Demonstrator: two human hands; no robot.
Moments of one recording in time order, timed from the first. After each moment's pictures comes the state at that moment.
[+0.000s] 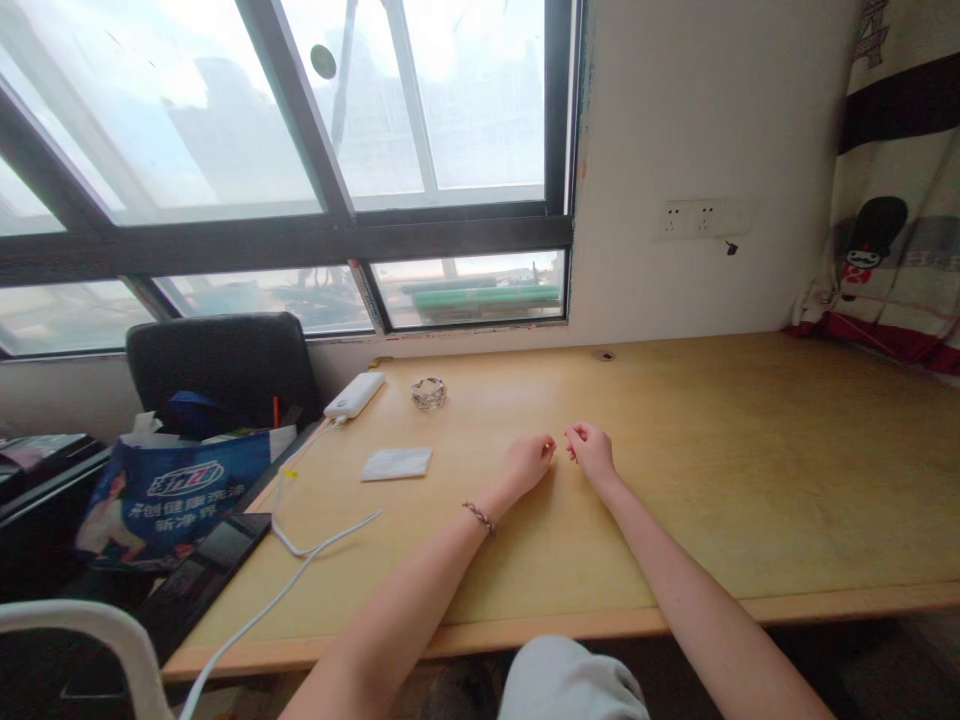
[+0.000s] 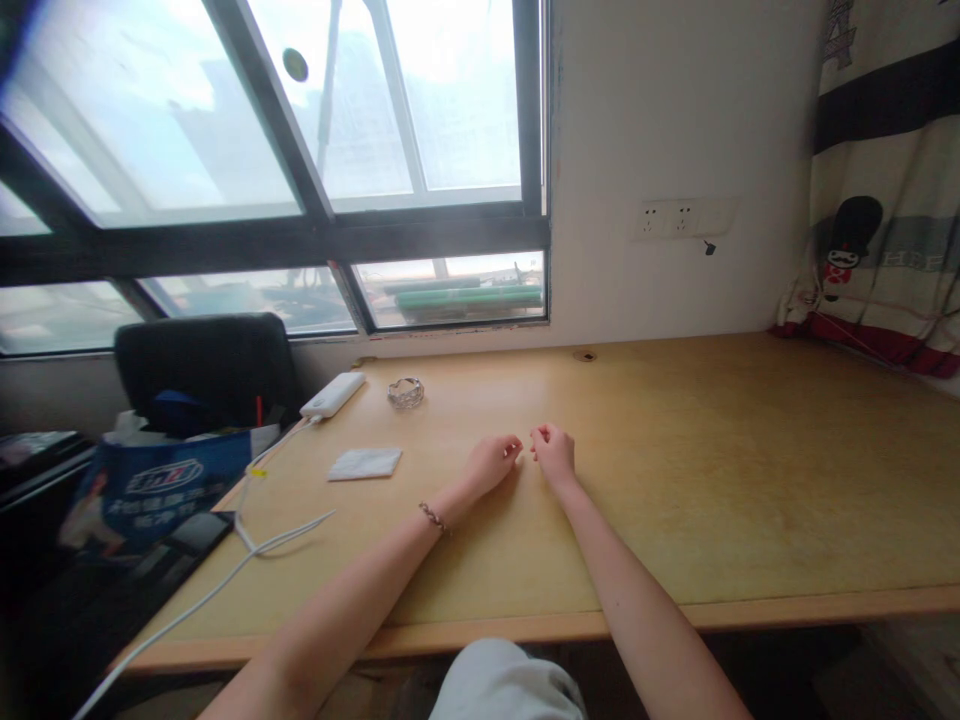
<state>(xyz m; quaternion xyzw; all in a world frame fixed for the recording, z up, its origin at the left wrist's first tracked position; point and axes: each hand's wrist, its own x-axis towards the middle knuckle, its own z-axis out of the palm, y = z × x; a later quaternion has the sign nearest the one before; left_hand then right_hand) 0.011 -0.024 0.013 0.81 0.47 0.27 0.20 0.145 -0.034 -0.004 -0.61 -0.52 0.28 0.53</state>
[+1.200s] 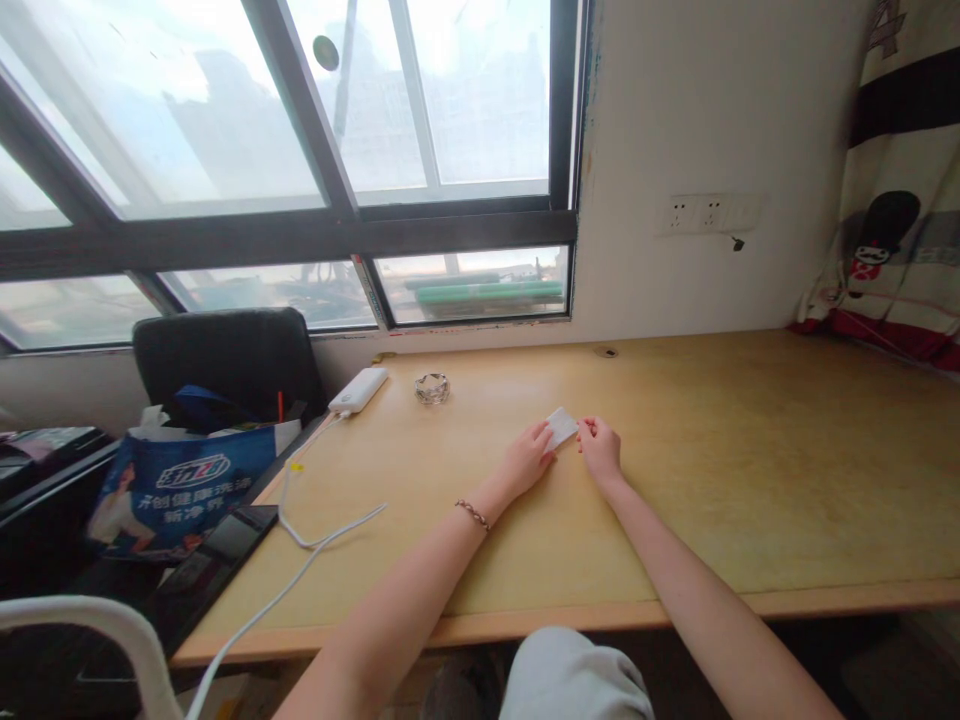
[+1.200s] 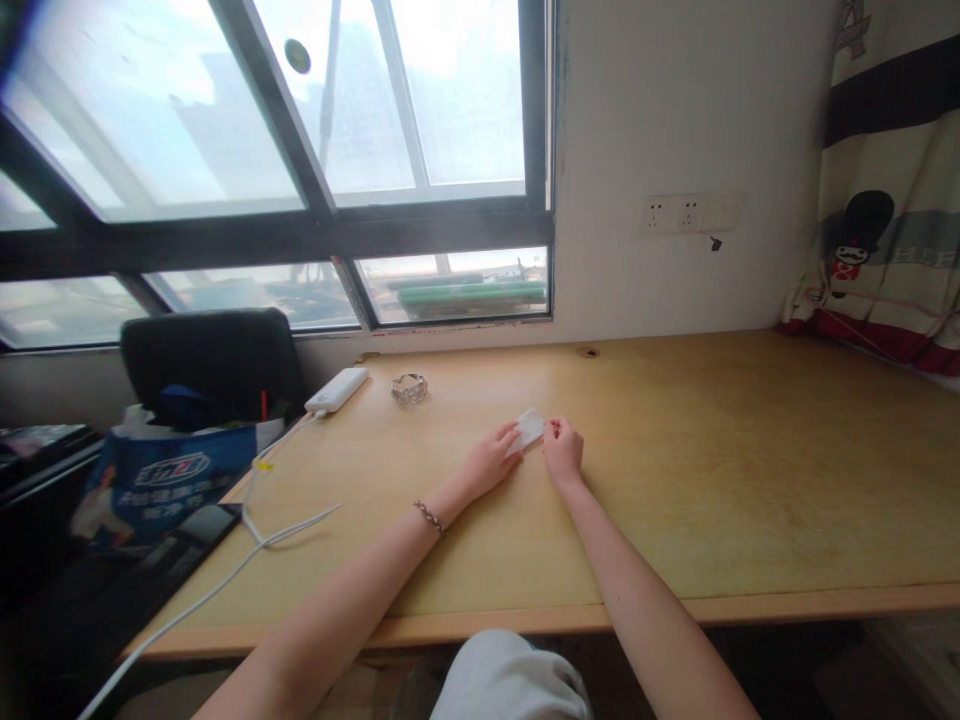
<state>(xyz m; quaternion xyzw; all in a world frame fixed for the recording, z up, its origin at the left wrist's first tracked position) -0.009 -0.027 0.006 0.88 0.37 0.26 0.11 0.149 -0.031 -0.011 -0.65 -0.47 0.21 0.56</state>
